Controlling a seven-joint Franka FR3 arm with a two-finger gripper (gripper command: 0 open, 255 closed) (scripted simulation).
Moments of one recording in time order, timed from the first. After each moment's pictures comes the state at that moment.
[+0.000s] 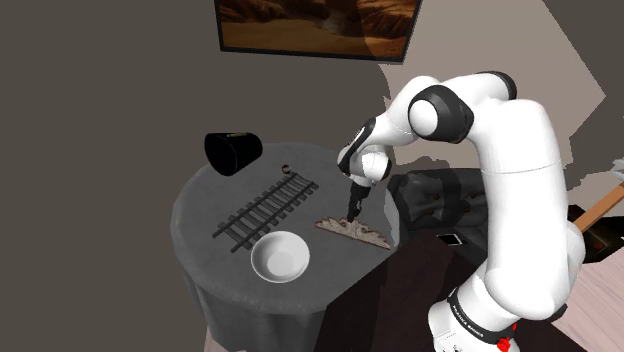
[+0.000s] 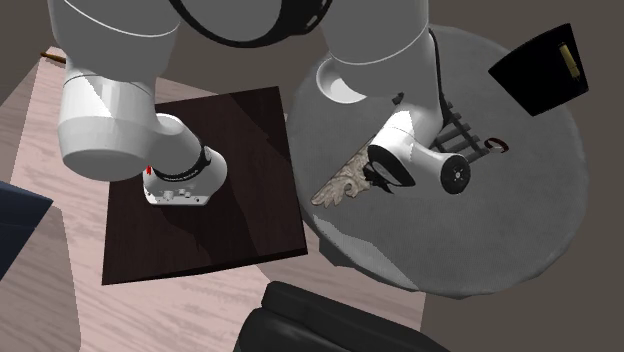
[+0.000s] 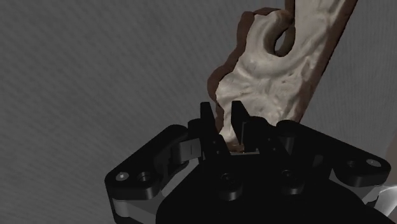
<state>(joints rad) 0.01 0.66 -0.26 -2.12 0.69 2.42 -1.64</state>
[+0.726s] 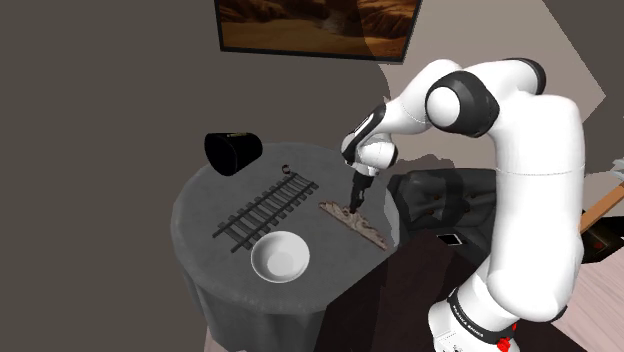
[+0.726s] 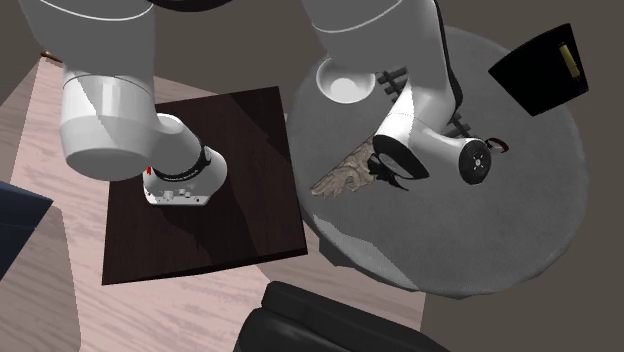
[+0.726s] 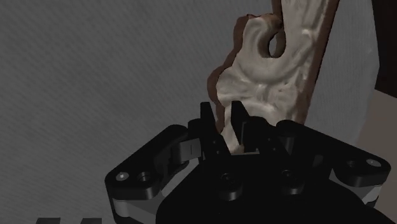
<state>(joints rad) 0.05 0.52 -0.31 -2.17 0.61 2.35 -1.57</state>
